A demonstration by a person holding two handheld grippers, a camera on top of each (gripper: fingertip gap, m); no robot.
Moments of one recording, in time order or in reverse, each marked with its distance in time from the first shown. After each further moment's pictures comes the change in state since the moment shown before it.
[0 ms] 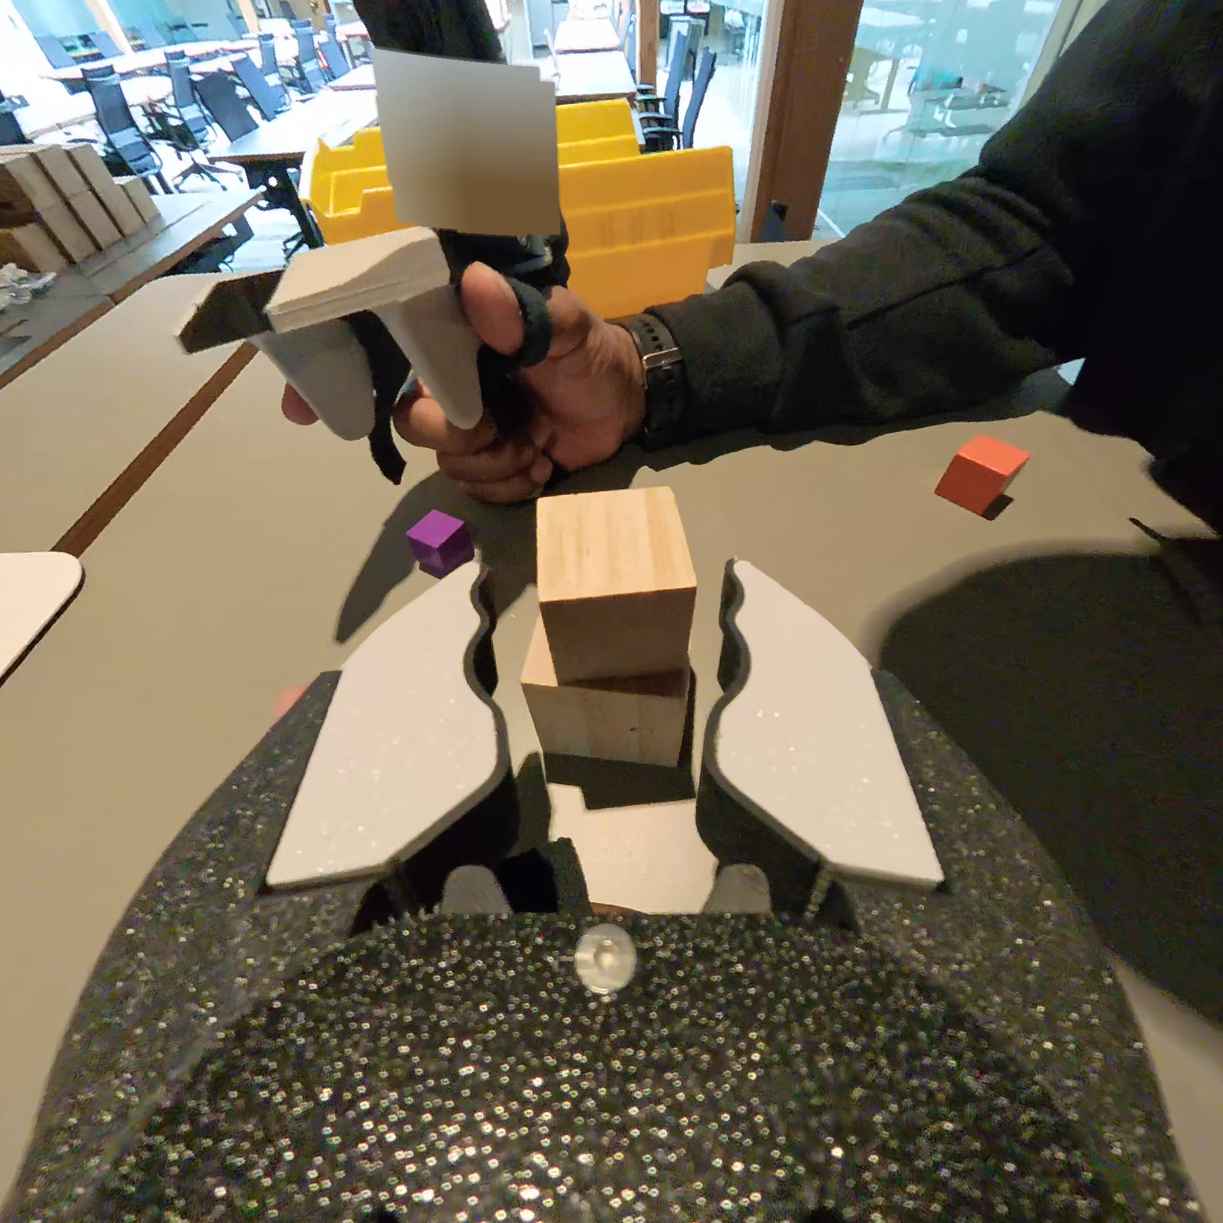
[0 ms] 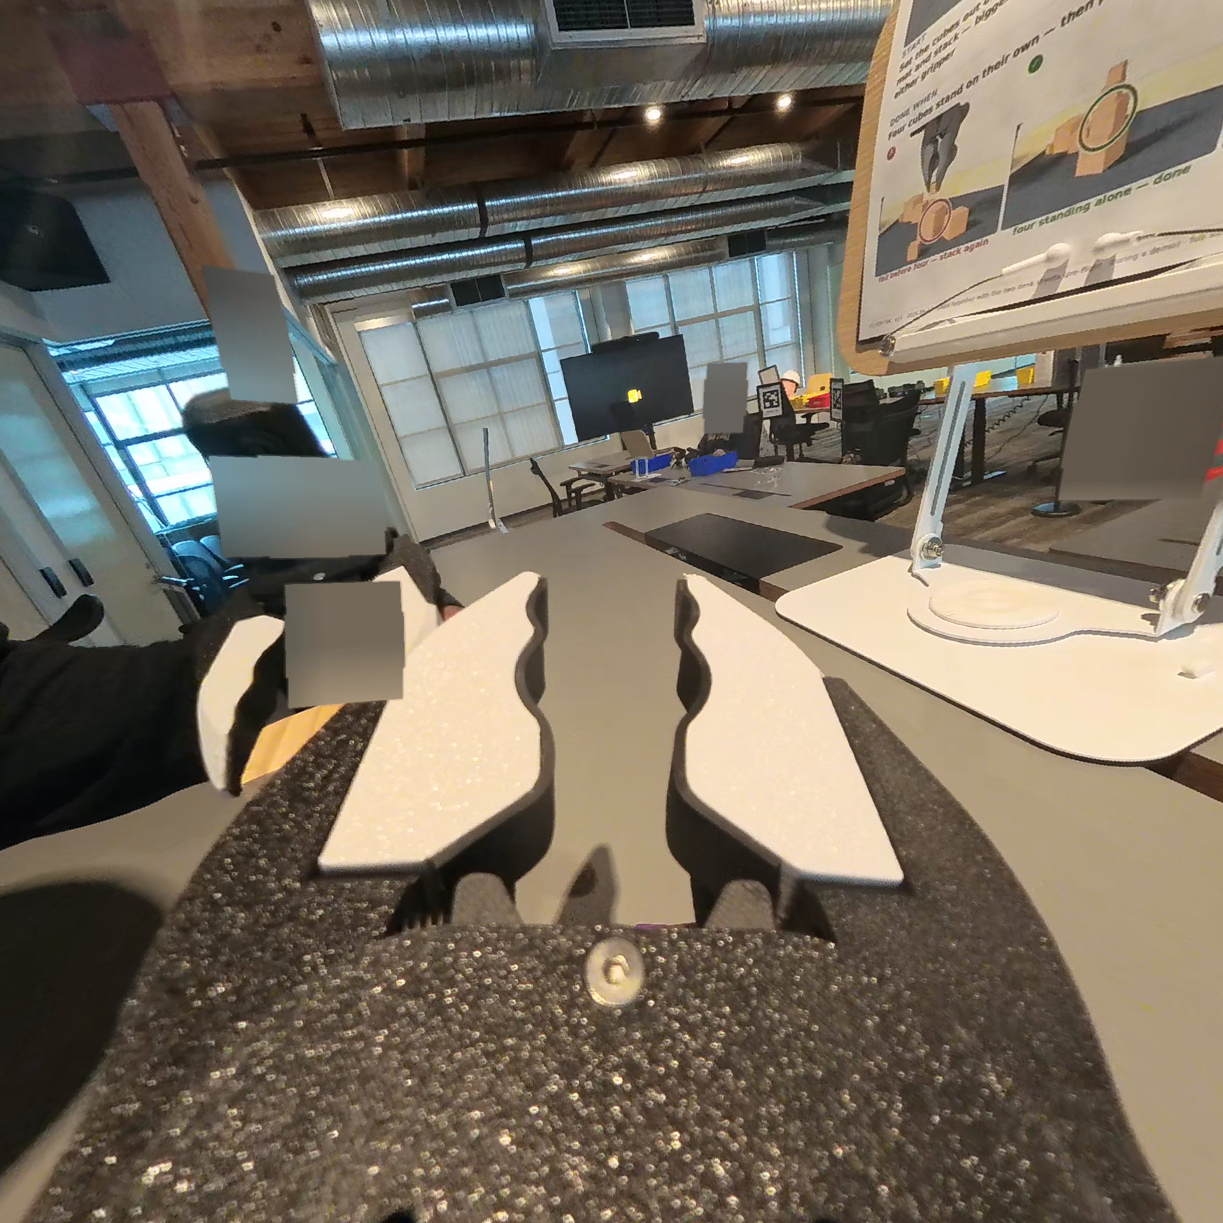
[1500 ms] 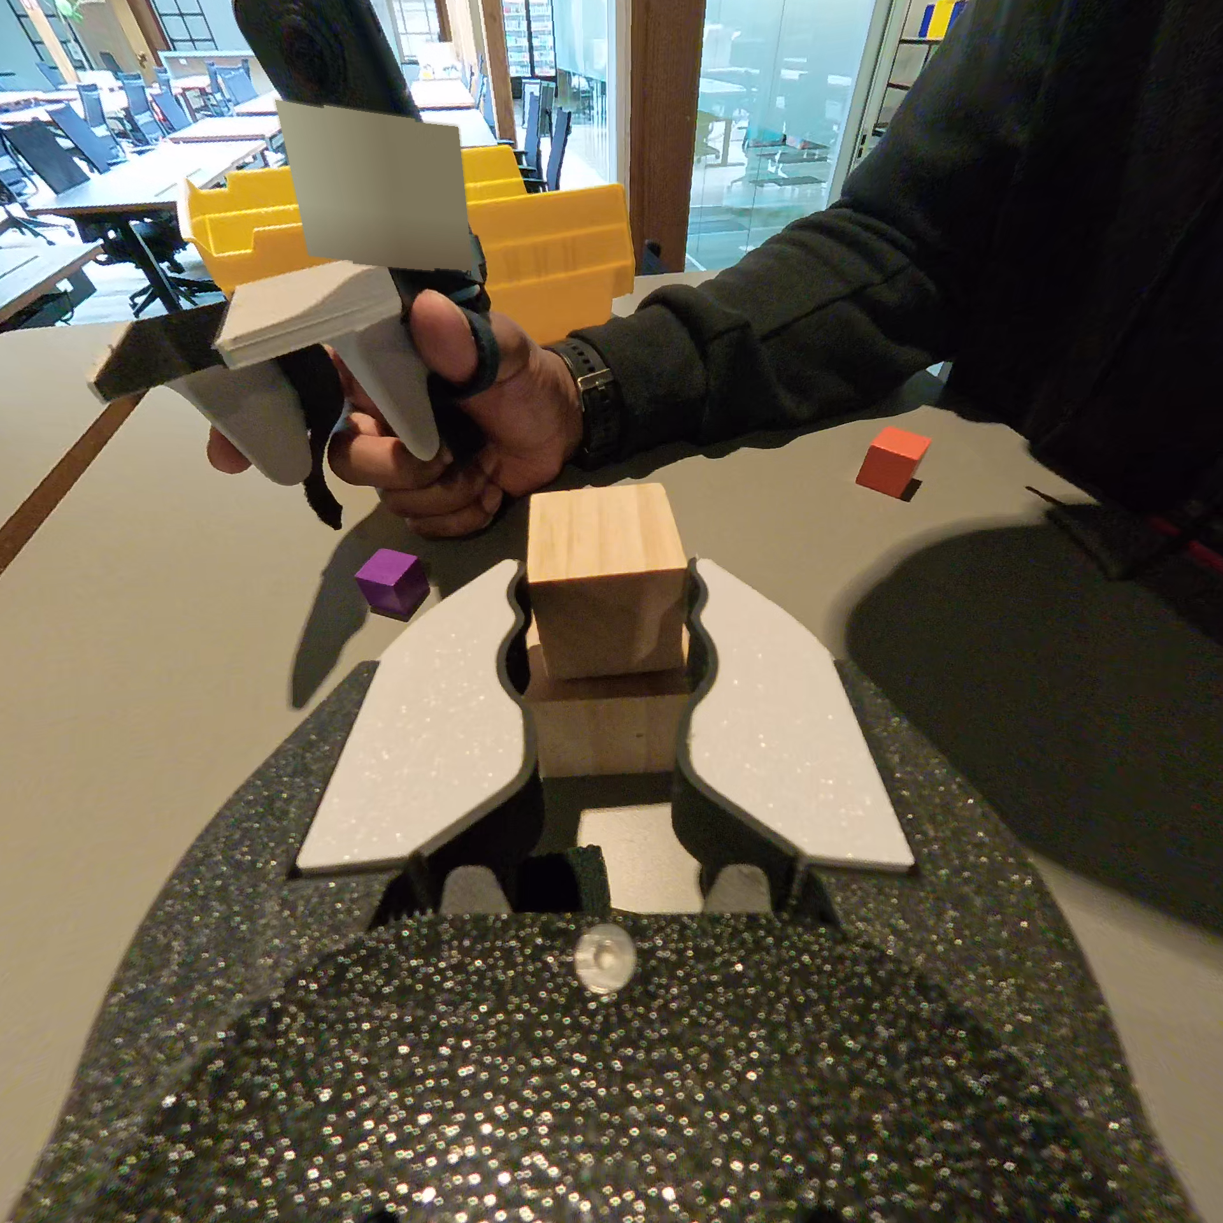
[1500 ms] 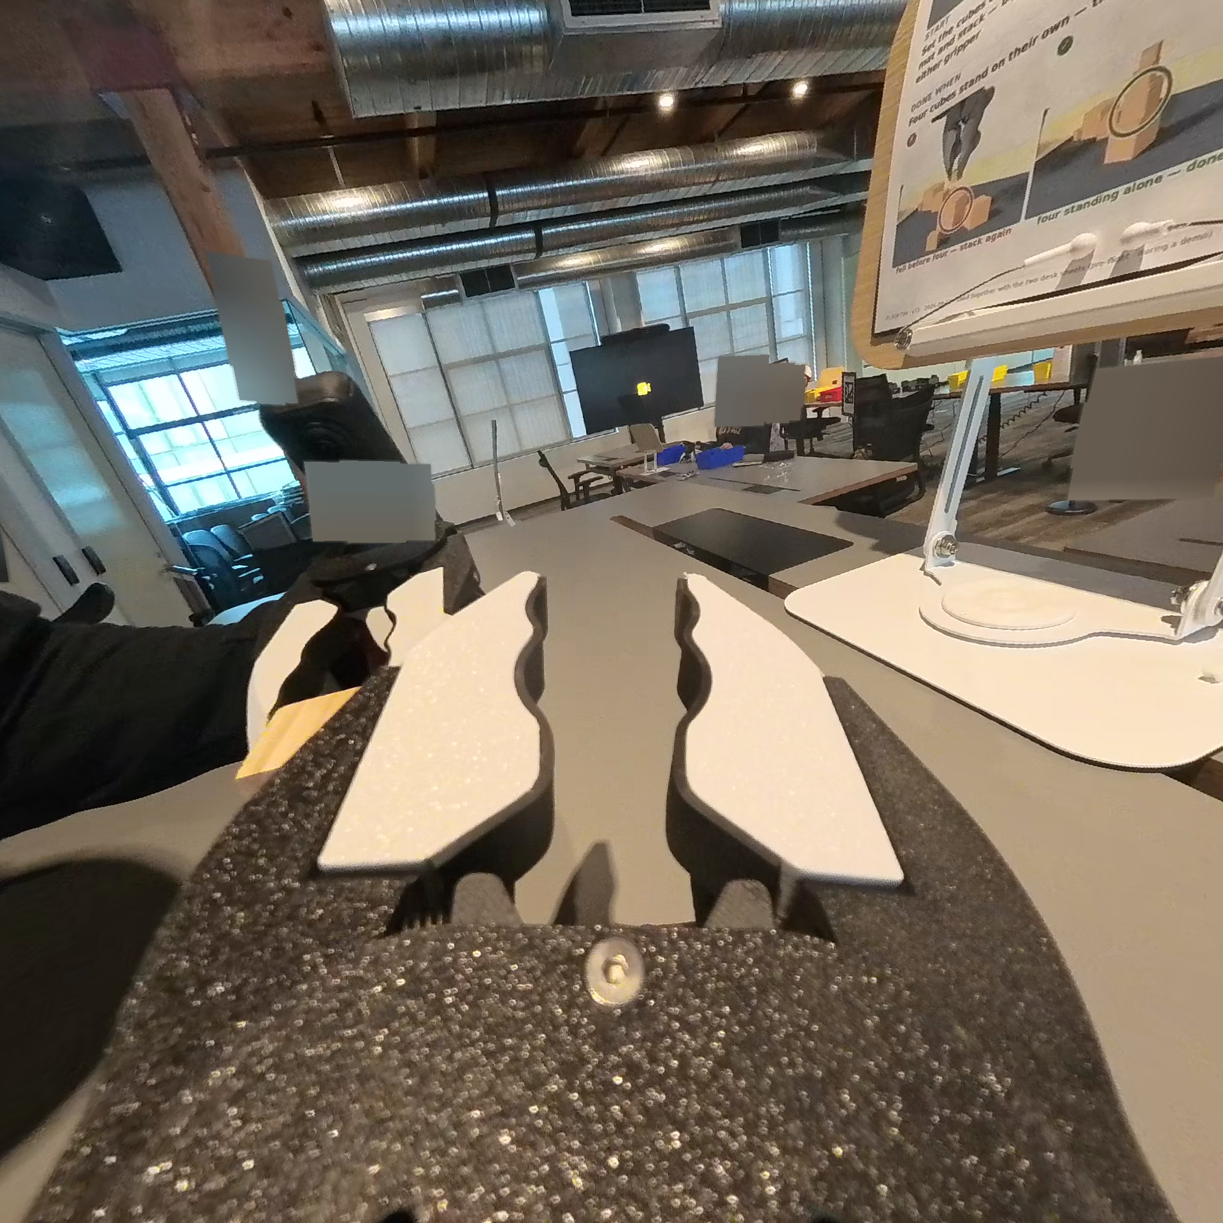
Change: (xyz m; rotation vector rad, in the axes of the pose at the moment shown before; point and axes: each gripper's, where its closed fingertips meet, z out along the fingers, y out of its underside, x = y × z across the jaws) left arm 0.002 -0.001 0.001 0.054 0.201 0.031; right arm -0.002 0.002 0.002 -0.012 -0.017 -0.003
